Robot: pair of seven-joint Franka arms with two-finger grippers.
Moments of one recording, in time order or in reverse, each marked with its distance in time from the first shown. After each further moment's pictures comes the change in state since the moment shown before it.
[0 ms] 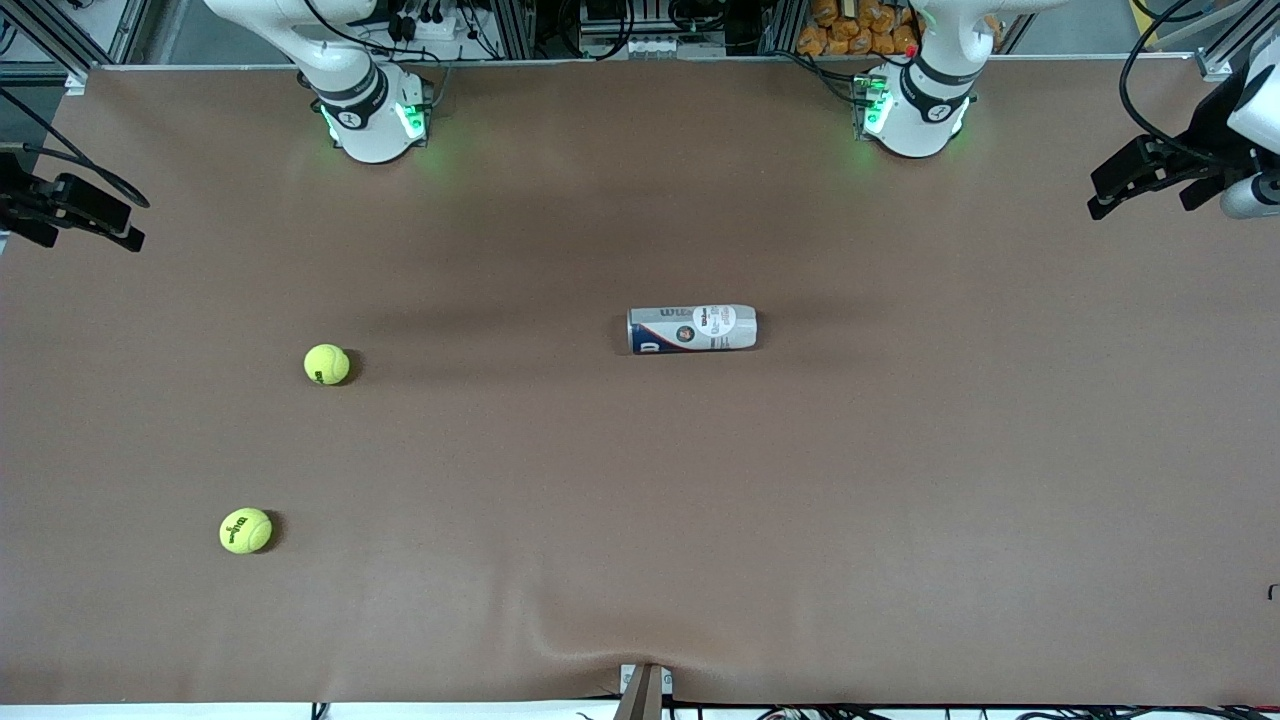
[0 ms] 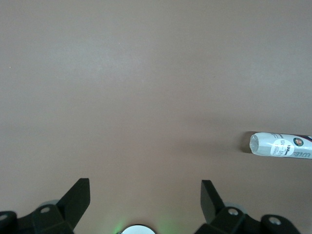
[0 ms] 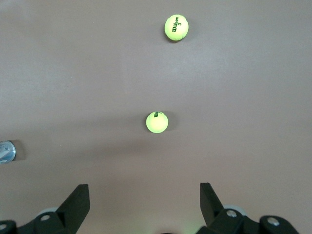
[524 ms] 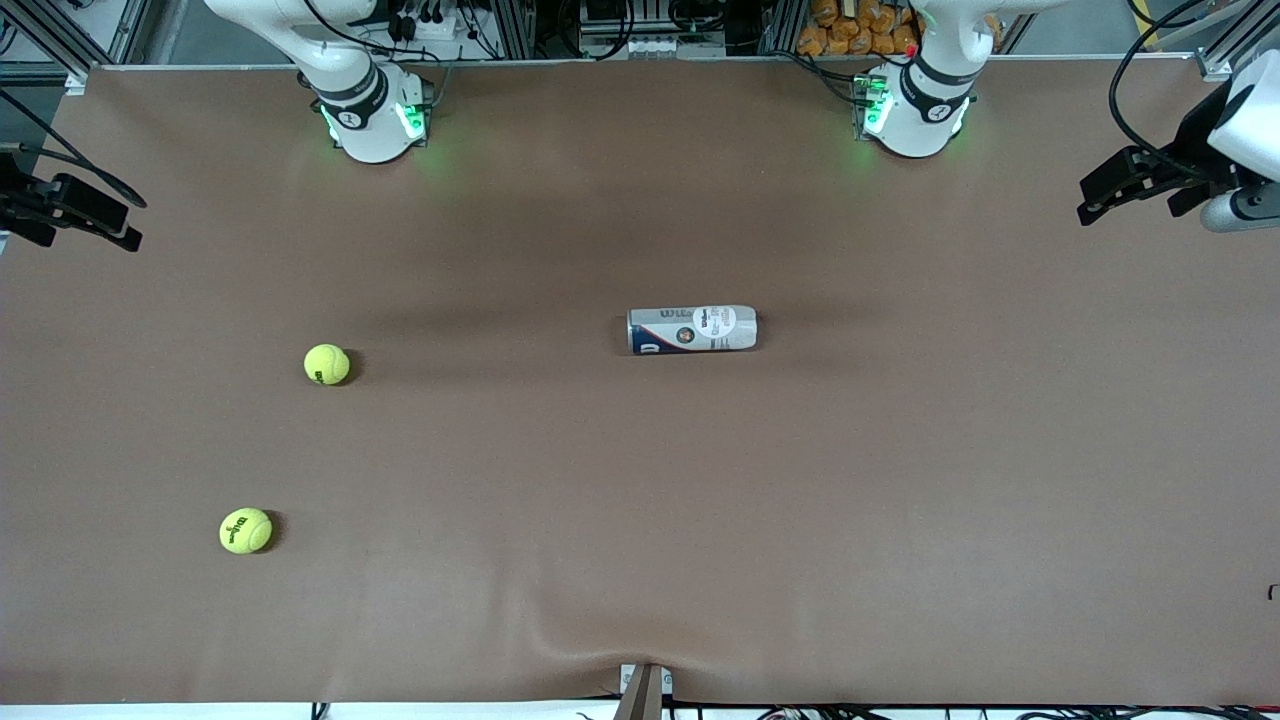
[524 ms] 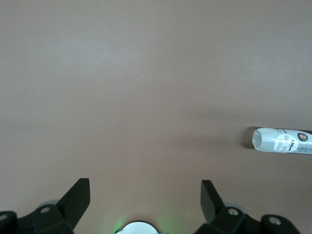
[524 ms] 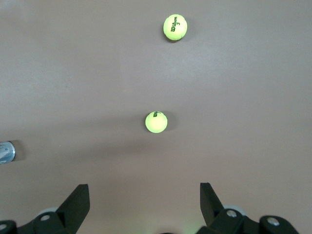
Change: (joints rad) left arm 0.000 0.011 -0.005 -0.023 0.000 0.000 0.001; right arm -0.001 0.000 -0.002 0.000 0.000 -0.001 0.000
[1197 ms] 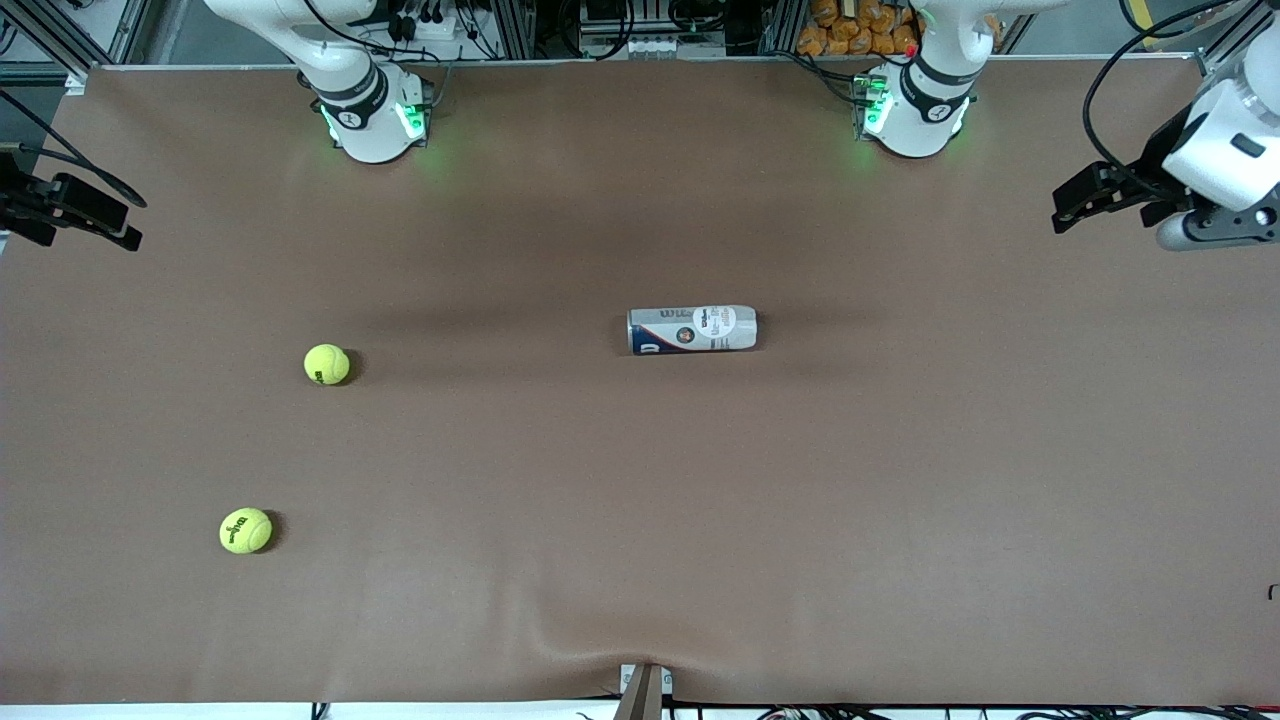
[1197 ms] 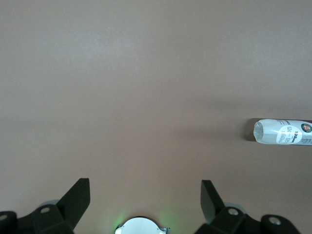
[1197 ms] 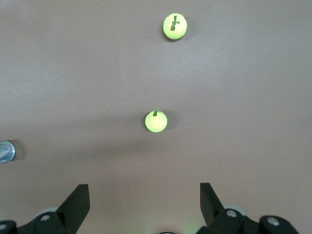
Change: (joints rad) left arm -0.024 0.030 -0.013 -0.018 0.000 0.002 0.003; right arm 0.000 0.000 -0.001 0.000 0.000 -0.003 0.000
